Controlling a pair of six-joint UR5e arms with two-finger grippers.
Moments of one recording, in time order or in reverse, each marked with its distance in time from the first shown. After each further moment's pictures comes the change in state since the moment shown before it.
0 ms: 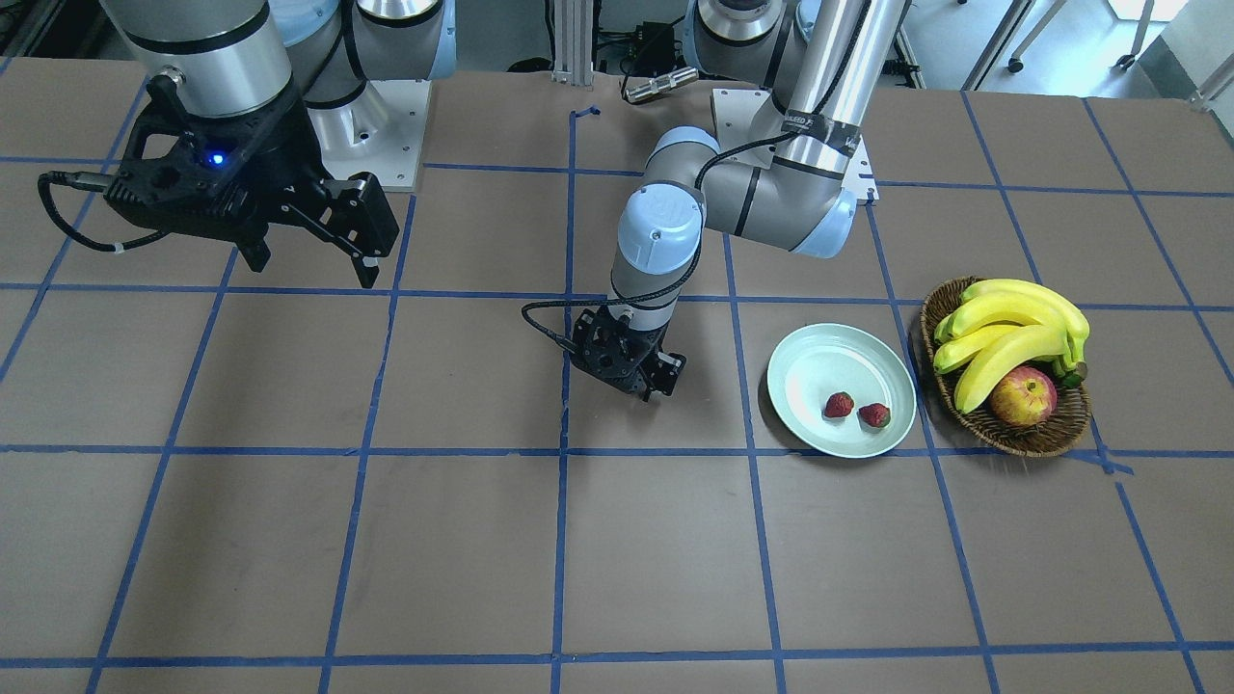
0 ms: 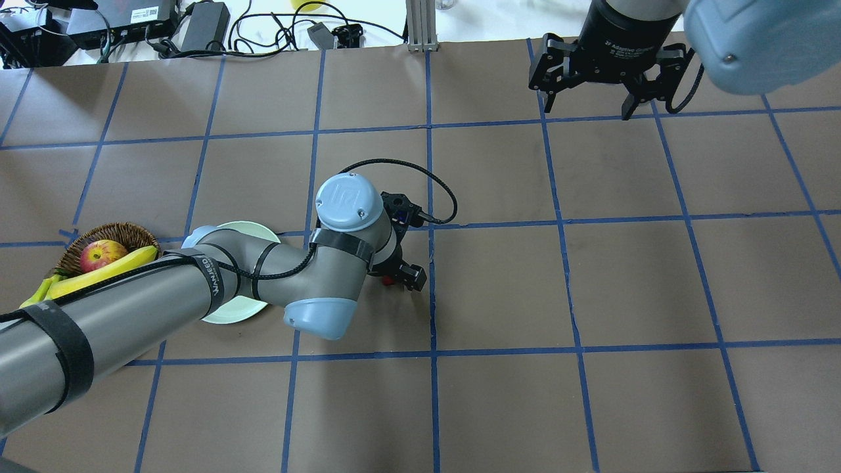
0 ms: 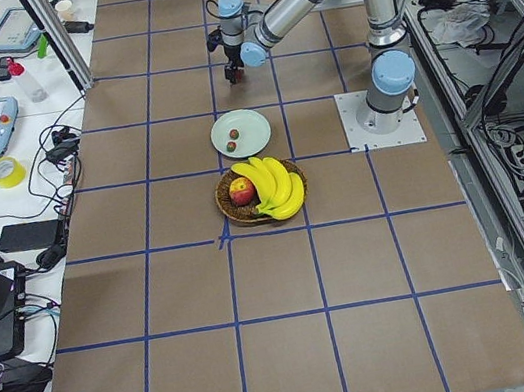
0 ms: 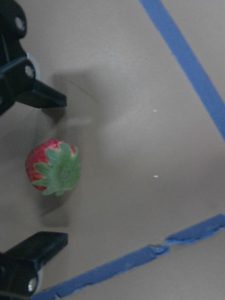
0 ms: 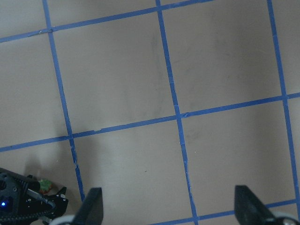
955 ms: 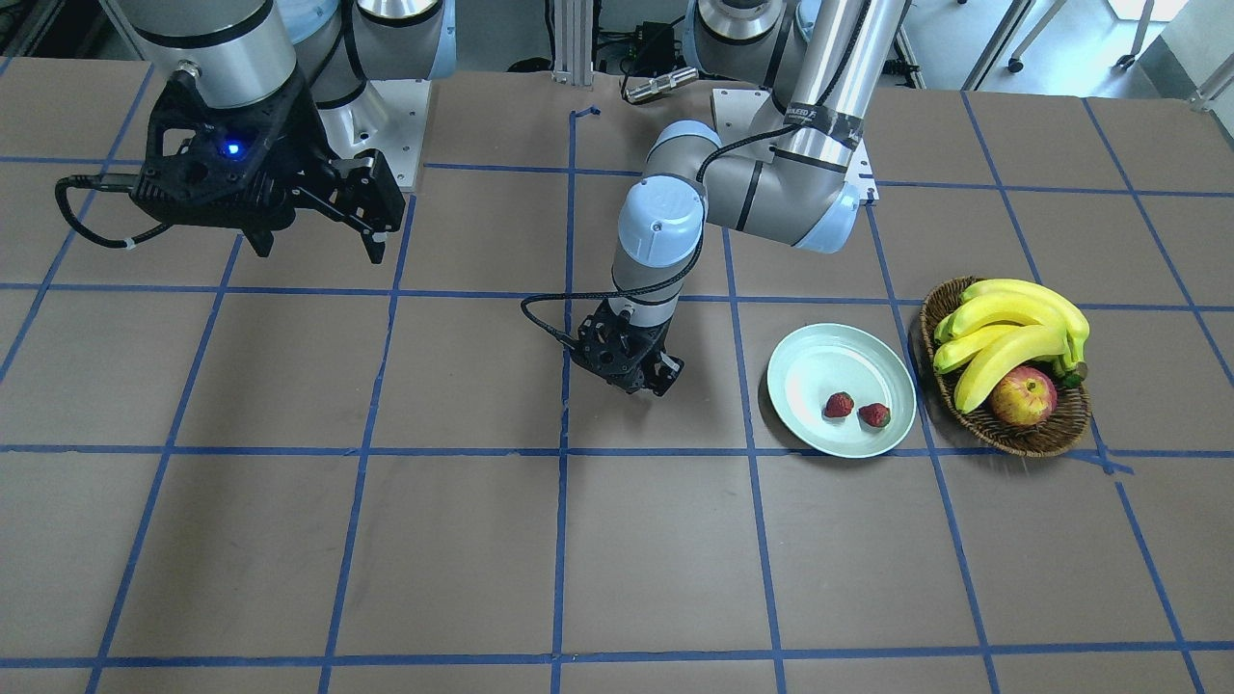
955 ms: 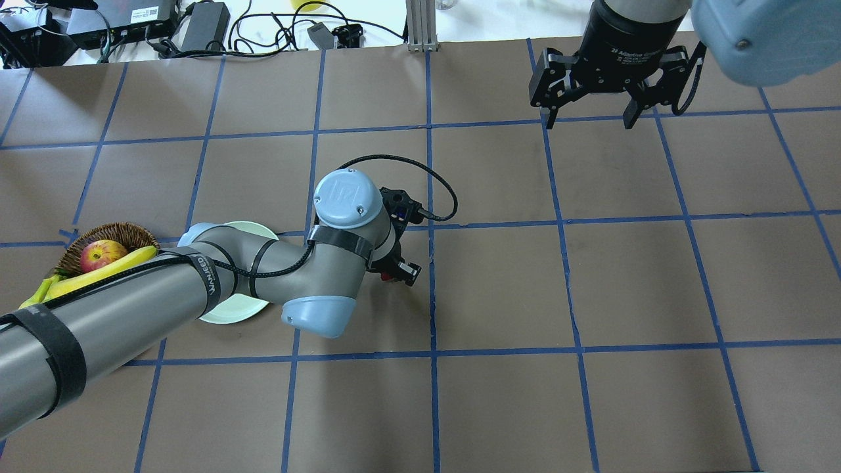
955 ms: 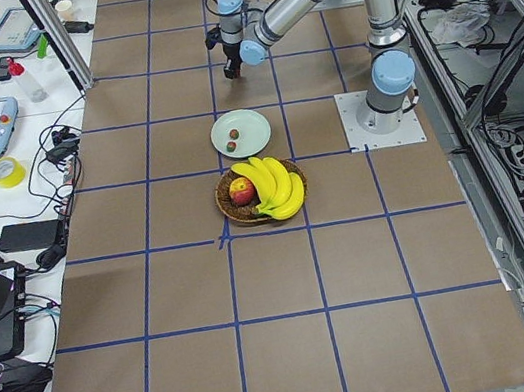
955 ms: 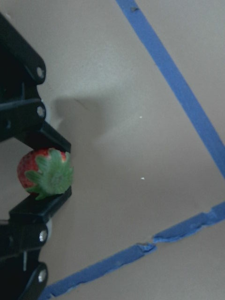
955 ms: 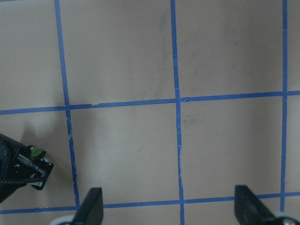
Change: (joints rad) left arm 0.003 0.022 0.018 -0.024 0.014 0.017; right arm 0.003 -0.002 -0.009 0.062 0.003 -0.118
